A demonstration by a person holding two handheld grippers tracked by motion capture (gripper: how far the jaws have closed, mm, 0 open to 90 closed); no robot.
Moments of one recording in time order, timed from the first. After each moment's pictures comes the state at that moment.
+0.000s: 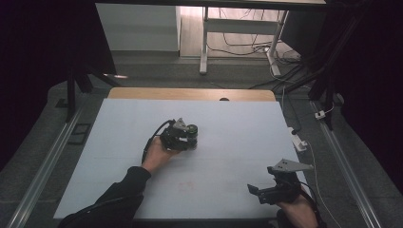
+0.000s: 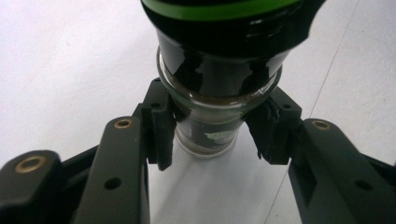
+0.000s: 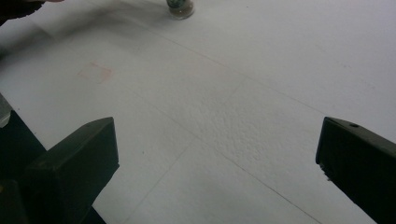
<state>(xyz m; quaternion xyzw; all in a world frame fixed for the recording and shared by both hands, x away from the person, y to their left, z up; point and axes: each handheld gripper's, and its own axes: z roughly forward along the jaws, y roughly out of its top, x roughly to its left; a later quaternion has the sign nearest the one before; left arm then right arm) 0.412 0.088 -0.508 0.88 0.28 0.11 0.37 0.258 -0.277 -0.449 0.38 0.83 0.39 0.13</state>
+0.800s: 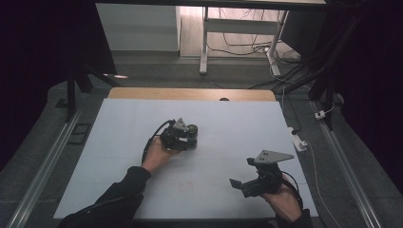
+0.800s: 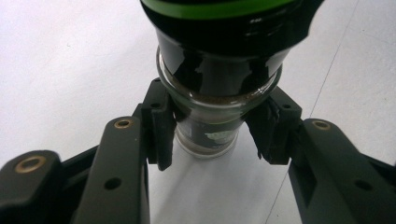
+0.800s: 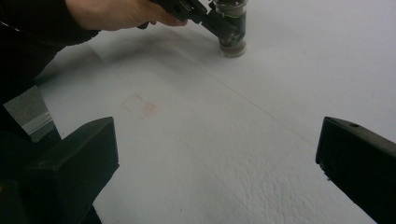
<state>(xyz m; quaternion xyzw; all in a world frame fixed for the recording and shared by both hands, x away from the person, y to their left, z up) 0.411 0.088 -0.509 0.88 0.28 0.11 0.37 0.278 -0.232 -0.441 0.31 0.84 0.43 0.10</state>
